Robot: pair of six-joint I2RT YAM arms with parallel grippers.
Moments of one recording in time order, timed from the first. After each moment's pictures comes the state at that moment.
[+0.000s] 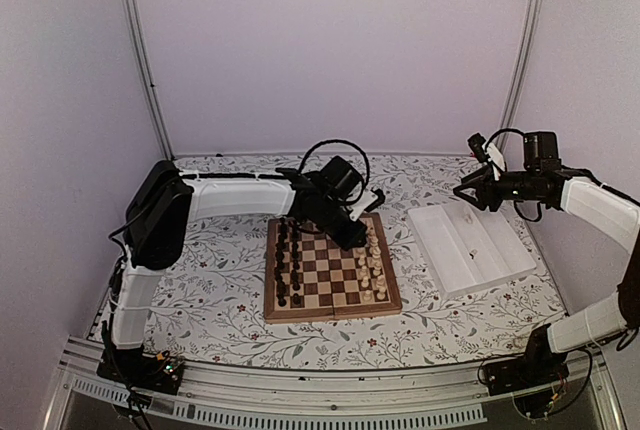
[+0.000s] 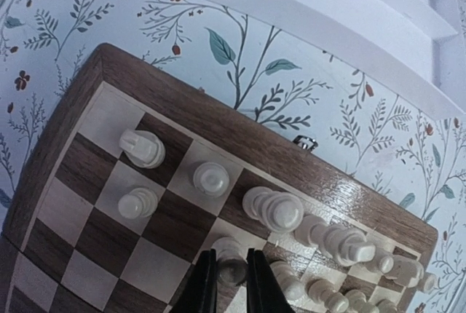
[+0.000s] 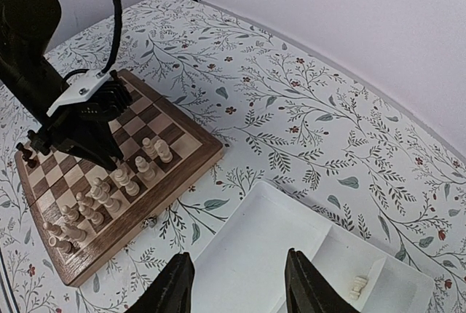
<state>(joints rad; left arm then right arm) -0.91 2.24 1.77 -0.49 0.14 -0.01 0.06 1.31 0.93 -0.29 -0.69 -0.44</state>
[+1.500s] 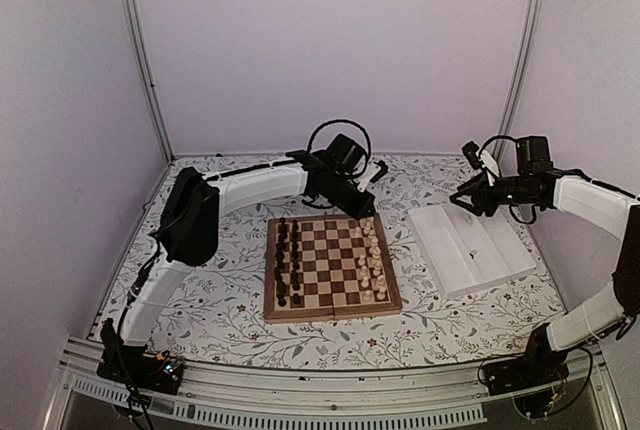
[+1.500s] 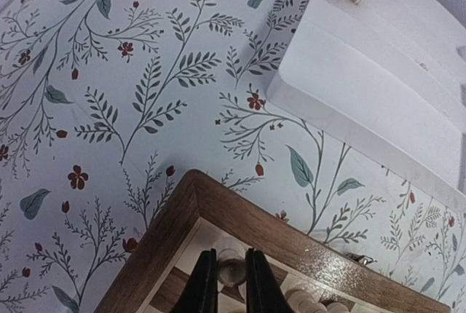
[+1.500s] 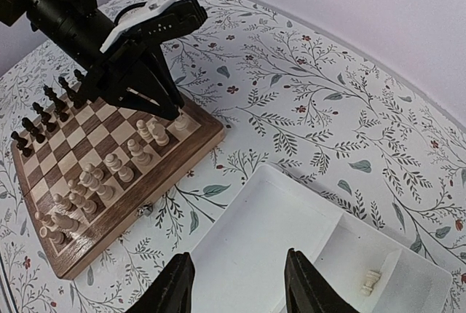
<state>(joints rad) -0.82 2.51 2.24 -0.57 0.18 -0.01 0.06 1.38 0.93 -0.29 -0.69 -0.47</state>
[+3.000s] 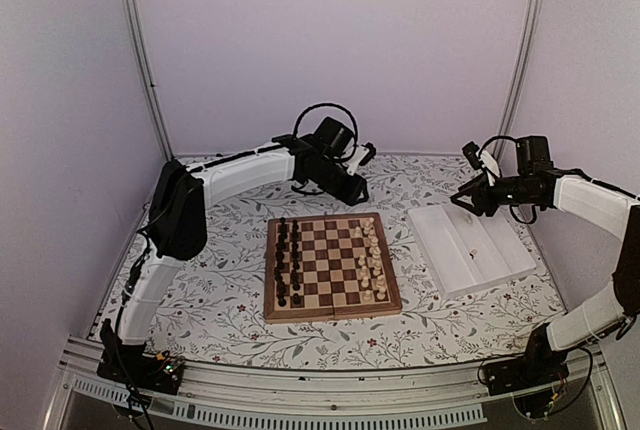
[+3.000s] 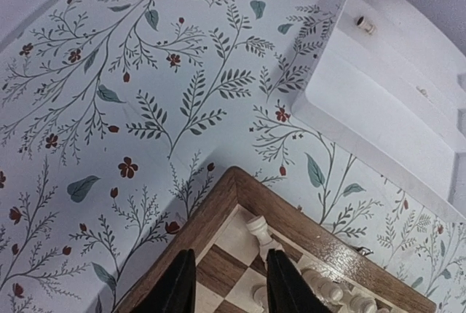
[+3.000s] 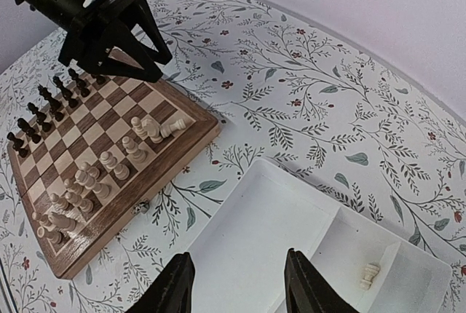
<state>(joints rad) -0.78 2.44 2.22 -0.61 0.15 -0.05 0.06 1.39 0.94 -0.31 -0.67 -0.46</state>
